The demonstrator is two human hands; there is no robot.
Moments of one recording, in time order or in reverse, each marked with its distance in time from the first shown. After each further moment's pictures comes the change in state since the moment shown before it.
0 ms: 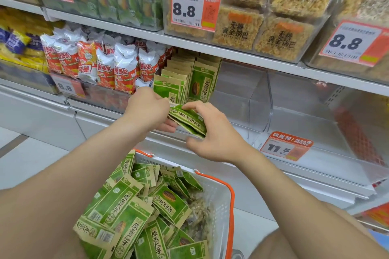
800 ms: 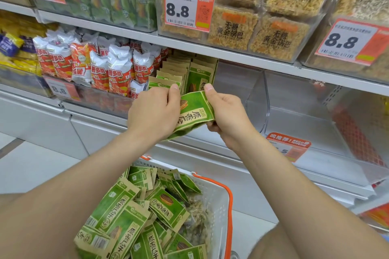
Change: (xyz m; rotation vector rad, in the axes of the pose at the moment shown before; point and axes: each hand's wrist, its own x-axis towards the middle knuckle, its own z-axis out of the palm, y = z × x) left_hand -0.002 -0.006 0.024 0.556 0.279 0.565; right_hand 0.025 -0.004 -0.024 0.854 0.284 0.480
